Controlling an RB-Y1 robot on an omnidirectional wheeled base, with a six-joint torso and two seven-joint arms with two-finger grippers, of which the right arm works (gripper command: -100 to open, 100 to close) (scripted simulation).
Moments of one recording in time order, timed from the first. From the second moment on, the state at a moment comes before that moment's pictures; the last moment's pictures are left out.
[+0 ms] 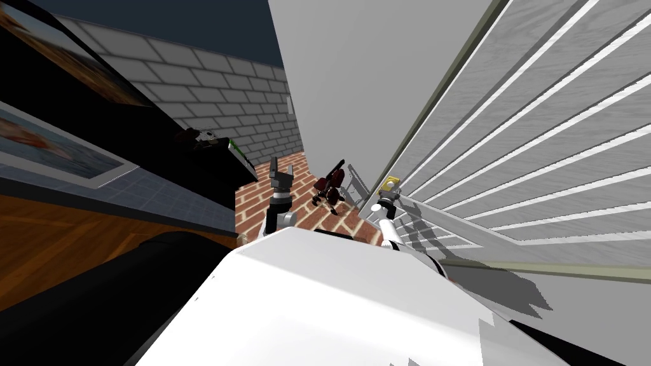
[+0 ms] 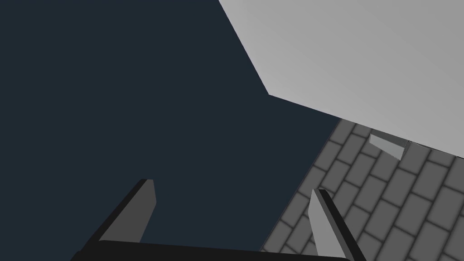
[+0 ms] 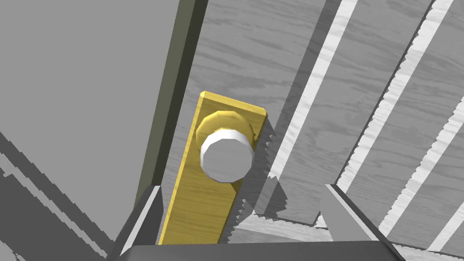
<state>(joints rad) -0.37 -0.11 -0.29 -0.80 -0.71 -0.54 -0.66</state>
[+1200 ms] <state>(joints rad) -0.32 -0.19 -0.24 -0.79 -0.83 -0.55 -0.90</state>
